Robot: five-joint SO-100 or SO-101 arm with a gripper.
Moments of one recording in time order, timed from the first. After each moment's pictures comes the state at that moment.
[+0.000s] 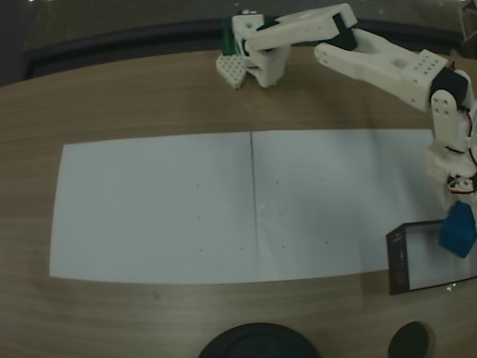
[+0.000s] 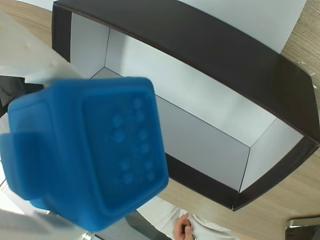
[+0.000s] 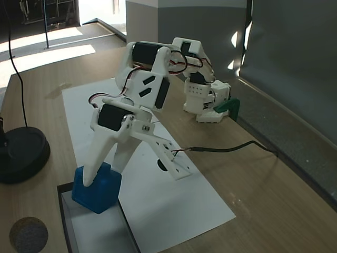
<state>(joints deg) -37.1 48.2 20.5 73.2 4.7</state>
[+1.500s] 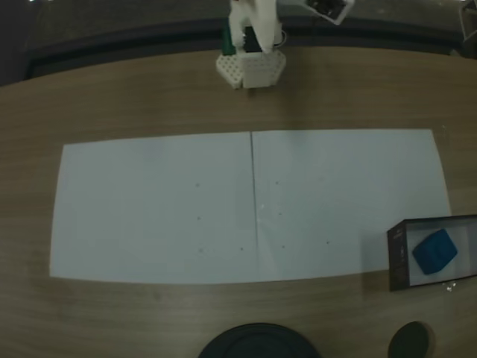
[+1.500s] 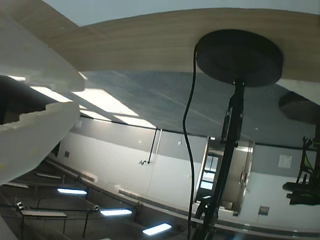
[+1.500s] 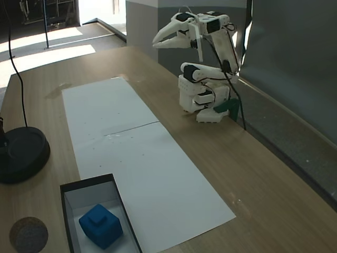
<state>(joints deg) -1.1 197.8 130.4 78.3 -4.6</state>
